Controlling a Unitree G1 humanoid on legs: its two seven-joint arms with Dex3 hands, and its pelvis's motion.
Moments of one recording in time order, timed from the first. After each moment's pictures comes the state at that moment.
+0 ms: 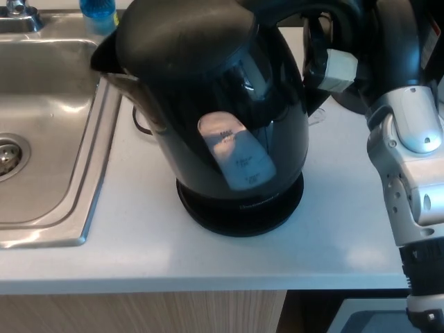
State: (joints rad) left_arm 0.39 0.14 0.47 1.03 -0.28 -0.41 0.03; right_arm -0.70 -0.09 -0.01 0.22 0.11 0.03 -0.01
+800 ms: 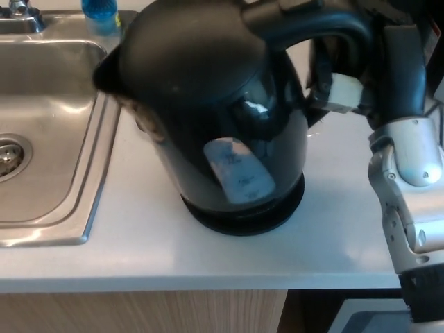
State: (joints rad) left_arm 0.38 0.14 0.47 1.06 -0.28 -0.41 0.03; right_arm -0.60 -0.08 -0.02 0.21 0.05 -0.14 -0.06
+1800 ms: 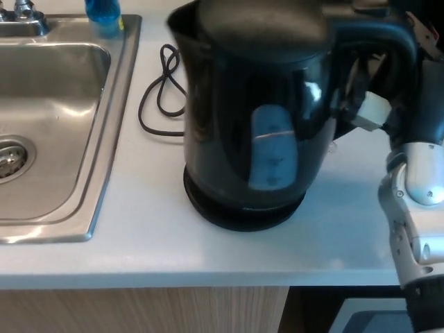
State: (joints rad) left_arm 0.40 0.13 0.47 1.03 -0.28 -0.41 0.02; right_arm -0.57 -0.09 -0.08 0.37 0.04 -0.15 -0.25
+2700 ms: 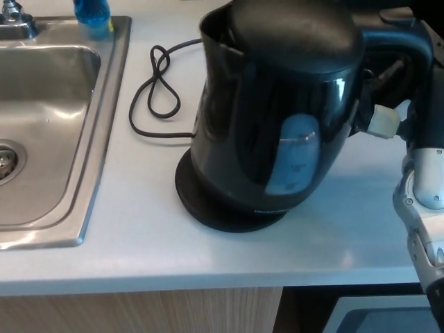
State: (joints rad) left_arm 0.39 0.13 0.46 1.04 -0.28 -0.41 0.02; right_arm -0.57 -0.22 0.08 0.40 0.02 -0.24 -0.34
